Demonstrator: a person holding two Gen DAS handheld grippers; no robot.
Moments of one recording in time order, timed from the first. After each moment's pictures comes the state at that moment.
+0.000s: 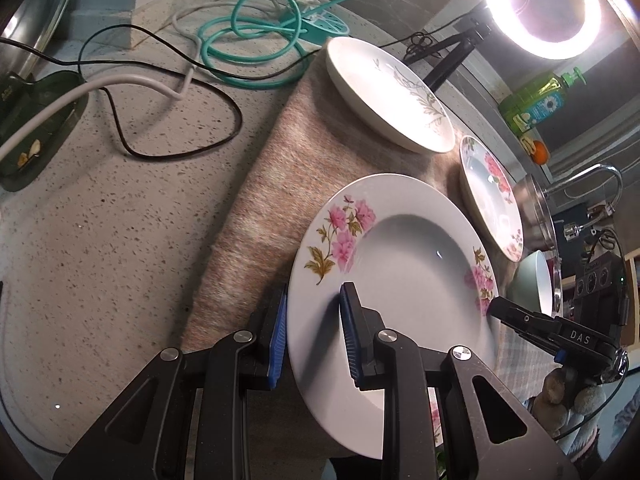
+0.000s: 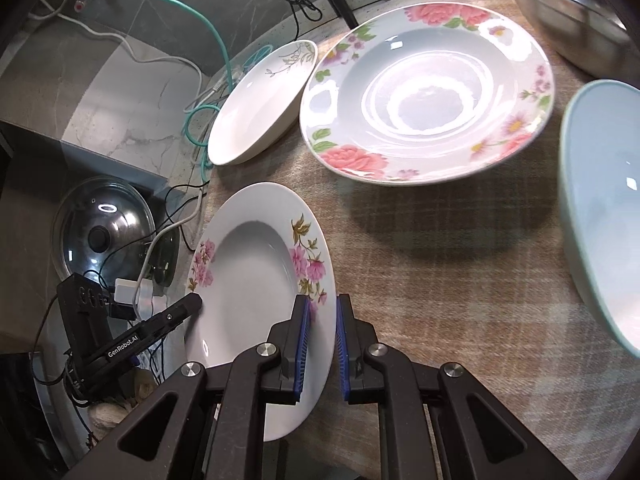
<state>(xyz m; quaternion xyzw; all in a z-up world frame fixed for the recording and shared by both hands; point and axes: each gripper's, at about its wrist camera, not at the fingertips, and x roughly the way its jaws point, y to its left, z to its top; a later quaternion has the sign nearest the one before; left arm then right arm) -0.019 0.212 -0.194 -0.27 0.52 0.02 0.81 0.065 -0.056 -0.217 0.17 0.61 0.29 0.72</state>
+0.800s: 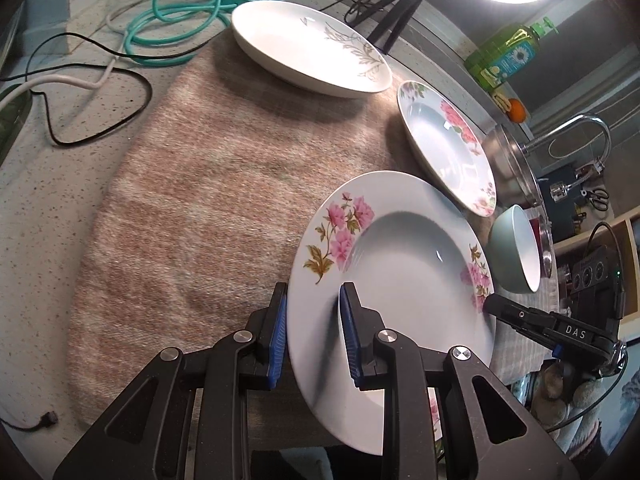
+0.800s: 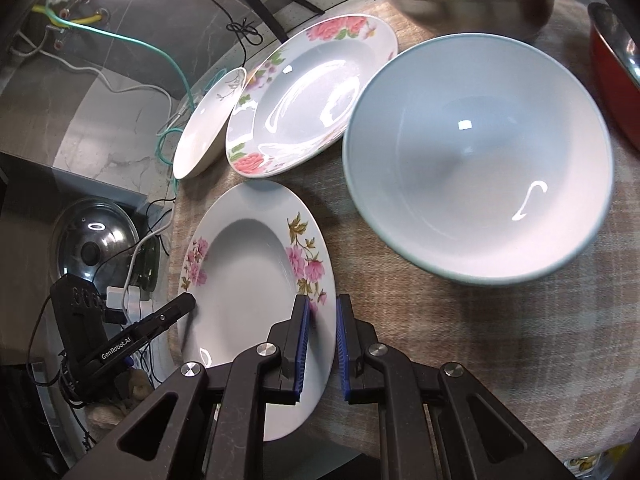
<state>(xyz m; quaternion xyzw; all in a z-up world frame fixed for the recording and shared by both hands) -0.009 0.146 -0.194 -0.25 0.54 -0.03 0.81 0.052 -0.131 -0.220 0.19 0.61 0.25 0.72</state>
